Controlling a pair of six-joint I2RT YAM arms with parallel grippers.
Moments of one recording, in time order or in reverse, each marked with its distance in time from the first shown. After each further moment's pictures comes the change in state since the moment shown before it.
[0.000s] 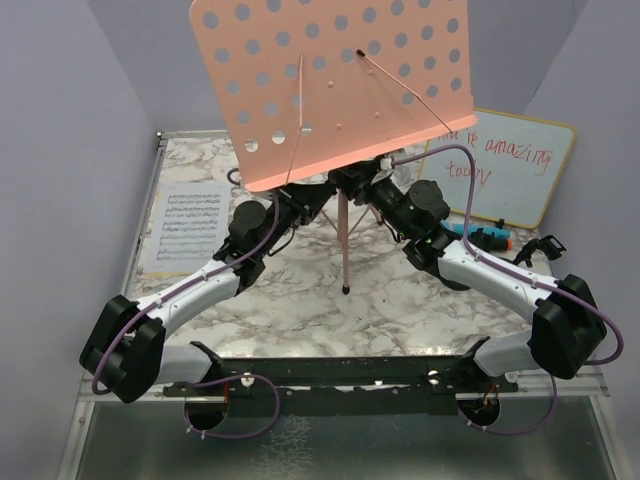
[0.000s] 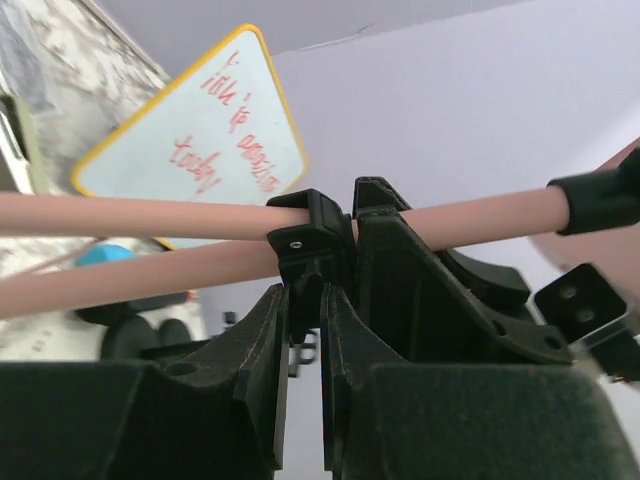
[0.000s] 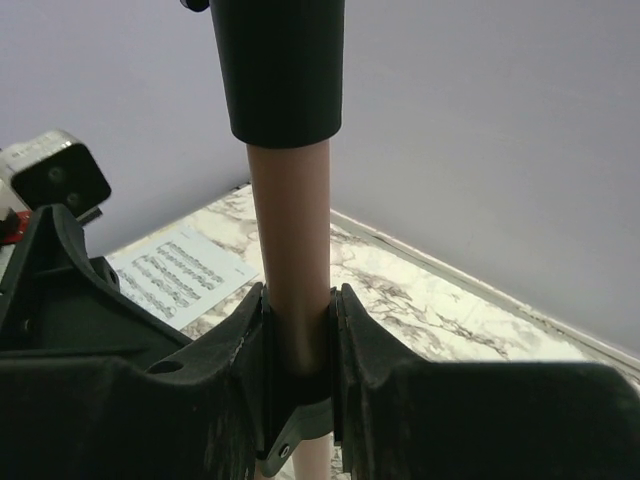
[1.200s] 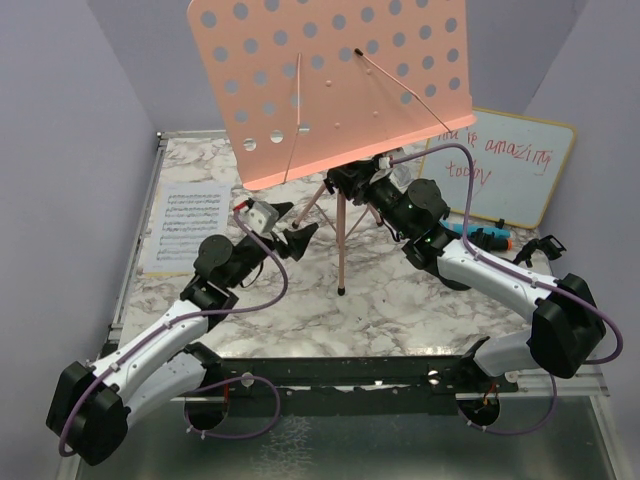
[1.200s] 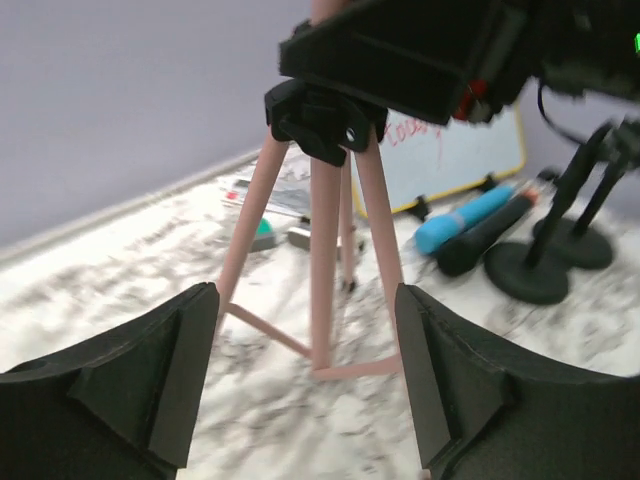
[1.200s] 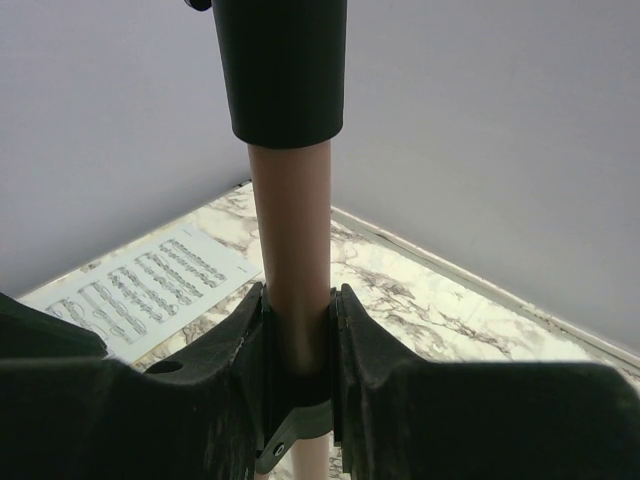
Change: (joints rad) left arm 0.018 -0.372 -0.213 -0.085 0.106 1.183; right arm 0.006 0.004 0.013 -0.014 -0.010 0.000
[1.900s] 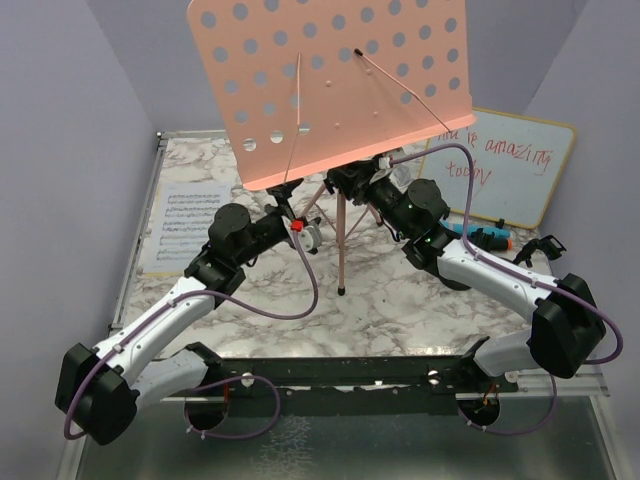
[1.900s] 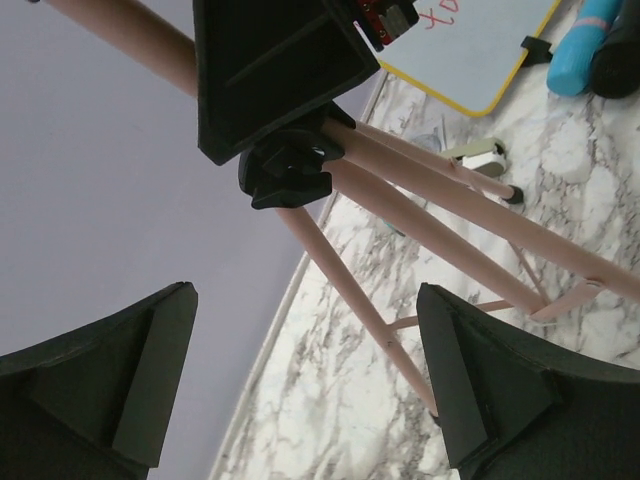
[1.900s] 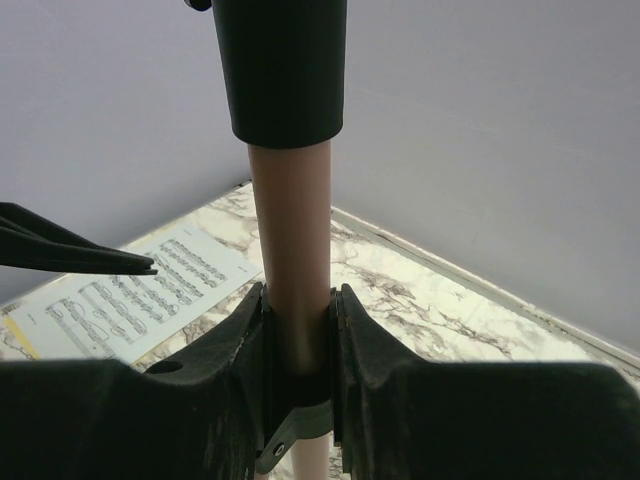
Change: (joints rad) left arm 0.000 0.105 0.210 -0.278 0.180 0.970; right arm 0.000 0.000 0.000 -0.001 -0.002 0.000
